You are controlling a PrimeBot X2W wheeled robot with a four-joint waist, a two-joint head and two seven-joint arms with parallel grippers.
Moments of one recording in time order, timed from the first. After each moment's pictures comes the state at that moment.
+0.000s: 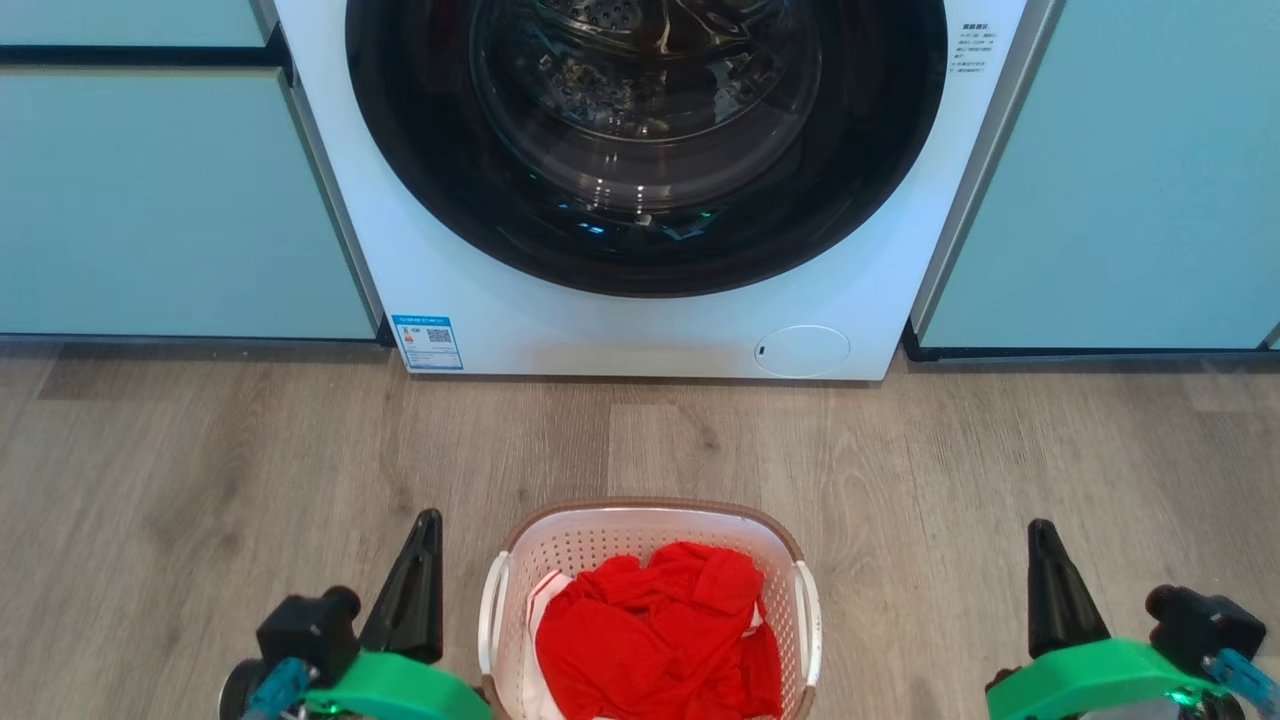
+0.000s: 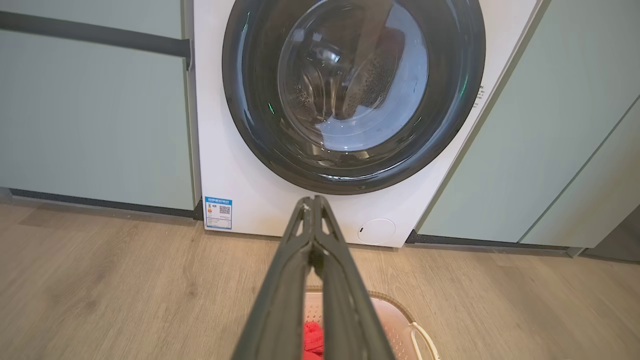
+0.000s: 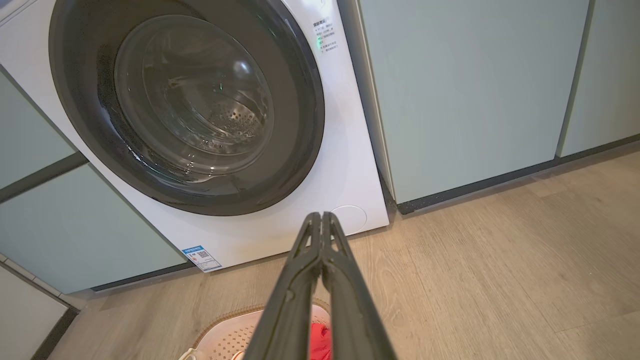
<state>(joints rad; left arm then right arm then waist) 0.13 0.06 -0.25 0.10 -0.30 0.01 -0.25 0.16 -0.04 0.04 0.11 0.47 0.13 -0.24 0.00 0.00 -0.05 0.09</state>
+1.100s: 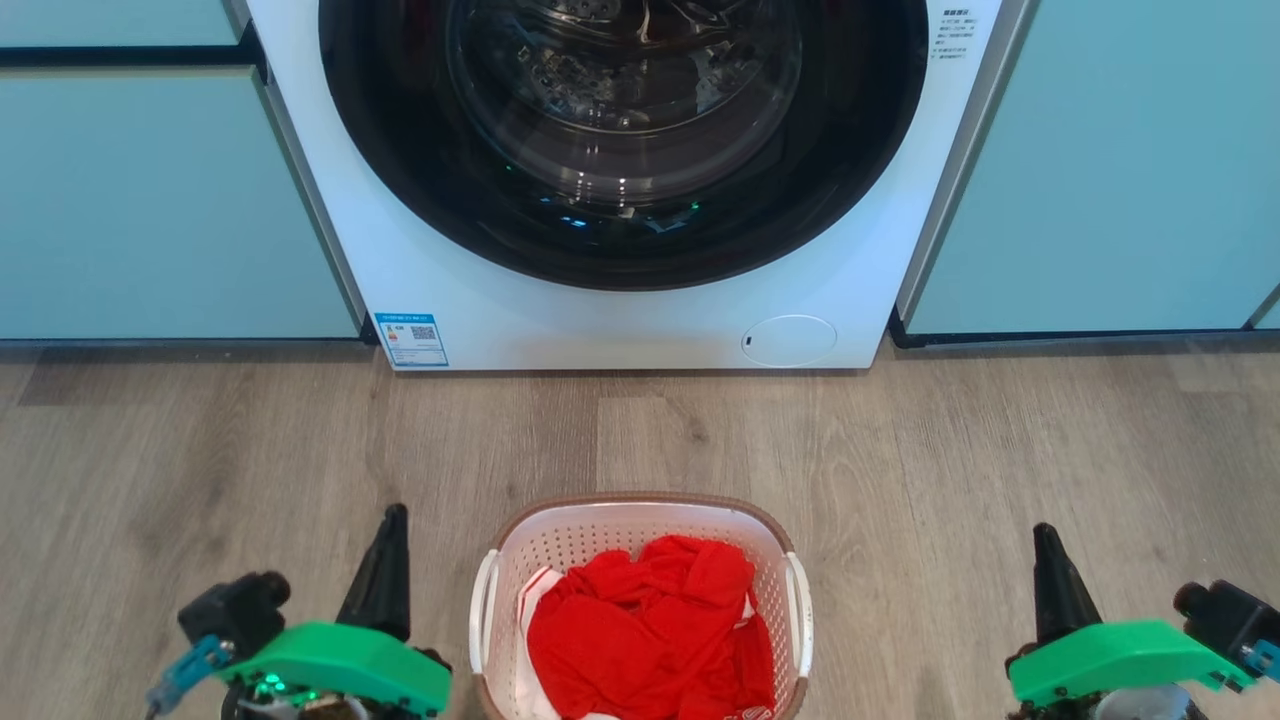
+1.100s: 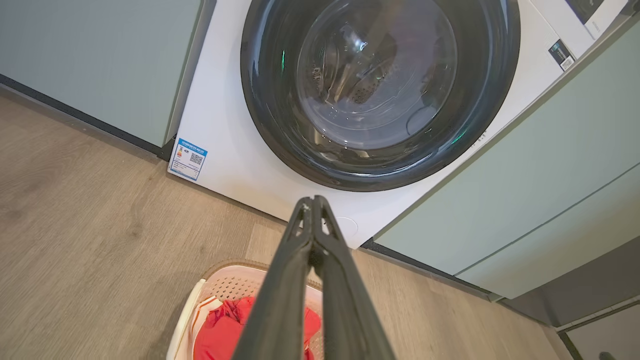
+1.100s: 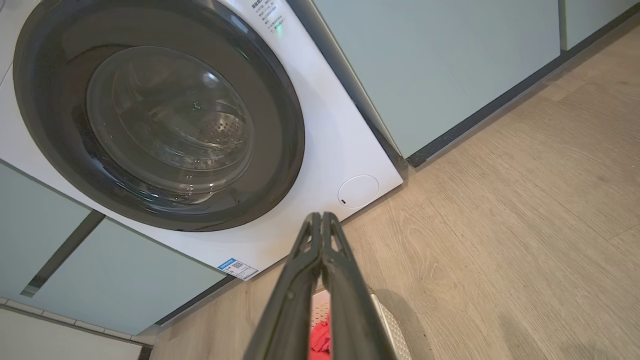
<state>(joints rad) 0.09 0.06 -0.20 0.15 -0.67 -0.03 -0.18 0.12 -0.04 0.02 0.15 0.79 0.13 -0.17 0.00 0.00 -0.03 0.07</state>
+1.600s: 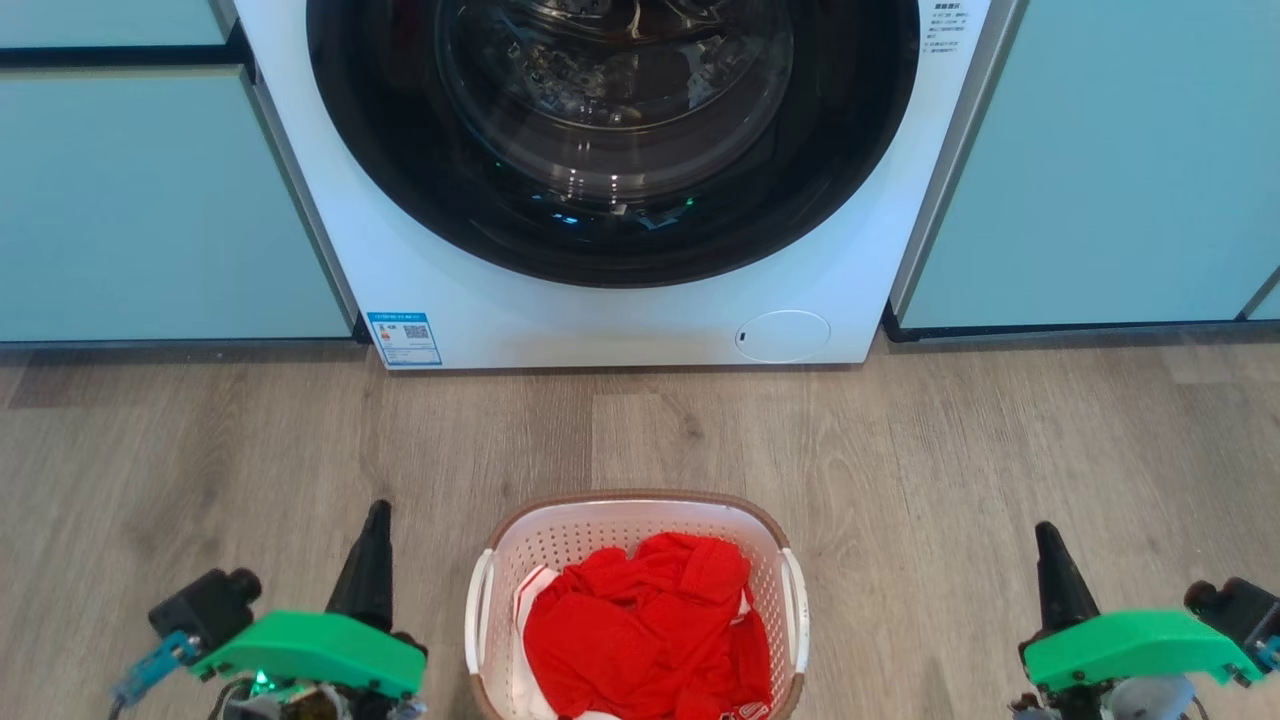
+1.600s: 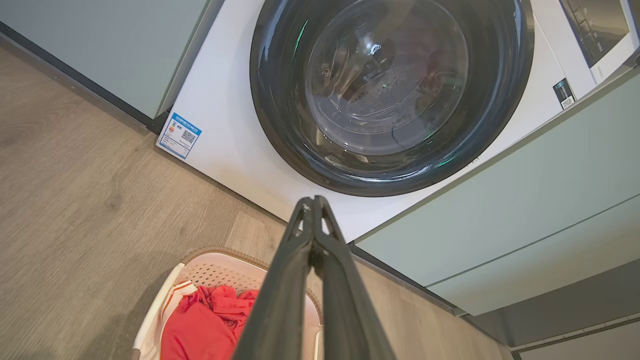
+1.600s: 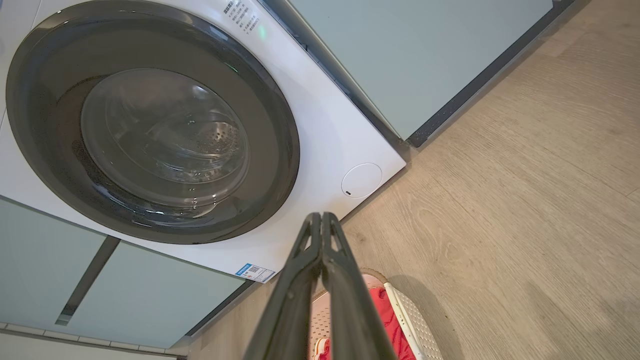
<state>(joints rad) 0.08 0.07 -0.17 0.17 -0.84 -0.04 -0.14 0.10 -0.04 0.00 0.17 0.93 0.13 -0.12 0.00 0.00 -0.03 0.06</state>
